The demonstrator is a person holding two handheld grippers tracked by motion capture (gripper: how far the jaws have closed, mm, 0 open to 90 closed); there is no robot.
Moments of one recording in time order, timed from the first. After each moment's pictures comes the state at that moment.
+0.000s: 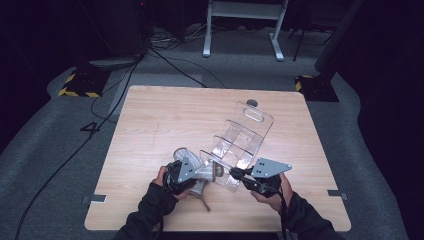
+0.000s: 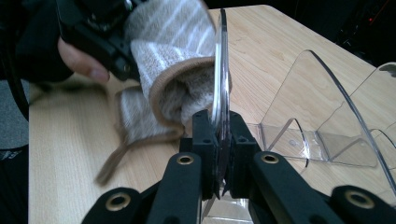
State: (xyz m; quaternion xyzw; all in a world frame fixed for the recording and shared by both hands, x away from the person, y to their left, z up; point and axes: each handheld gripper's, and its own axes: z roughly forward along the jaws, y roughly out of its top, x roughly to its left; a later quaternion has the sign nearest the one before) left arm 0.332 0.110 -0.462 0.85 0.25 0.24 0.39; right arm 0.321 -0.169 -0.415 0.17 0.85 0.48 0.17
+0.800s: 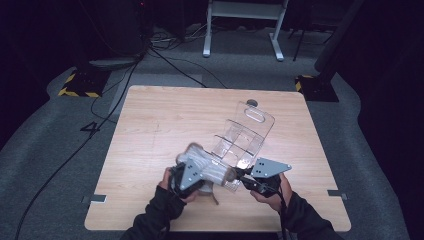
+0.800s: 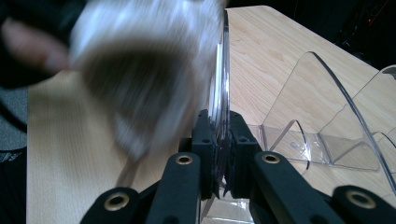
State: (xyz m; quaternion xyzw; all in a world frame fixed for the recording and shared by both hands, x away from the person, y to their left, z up) left arm 0.297 0.068 -0.447 0.83 0.21 0.24 0.45; right arm 0.322 -0.168 -0.415 0.17 0.85 0.48 0.17
